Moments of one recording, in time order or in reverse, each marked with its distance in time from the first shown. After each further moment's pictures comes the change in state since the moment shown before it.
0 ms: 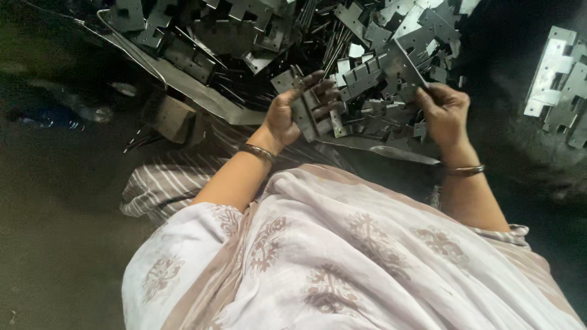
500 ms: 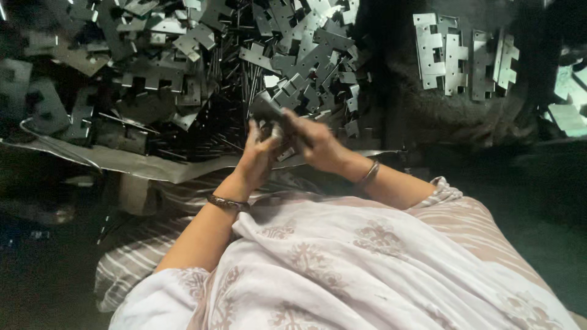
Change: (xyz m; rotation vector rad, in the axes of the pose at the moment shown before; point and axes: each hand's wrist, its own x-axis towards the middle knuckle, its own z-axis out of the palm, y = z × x) left_hand 0.012 -0.047 0.014 0.532 0.122 -0.119; right_hand -0.034 -0.077 0.070 -0.023 -0.185 -0.352
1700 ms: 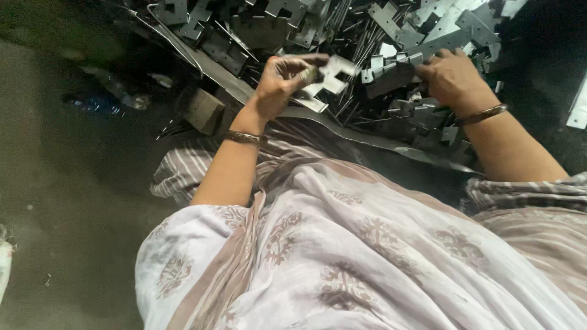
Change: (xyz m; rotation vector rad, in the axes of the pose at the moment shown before) left_hand -0.048 0.110 -0.065 0.389 -0.012 0.400; right_hand 0.085 0.120 -0.055 -1.236 -0.540 -0.141
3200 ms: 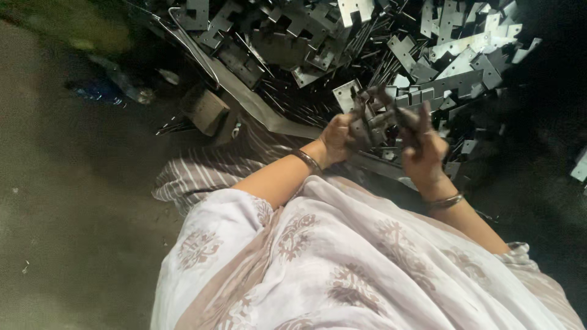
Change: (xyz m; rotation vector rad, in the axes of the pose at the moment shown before) left_hand 0.023 -0.109 0.082 -0.943 0.130 -0.322; right_hand -0.046 -0.108 -0.021 1.083 0.721 0.059
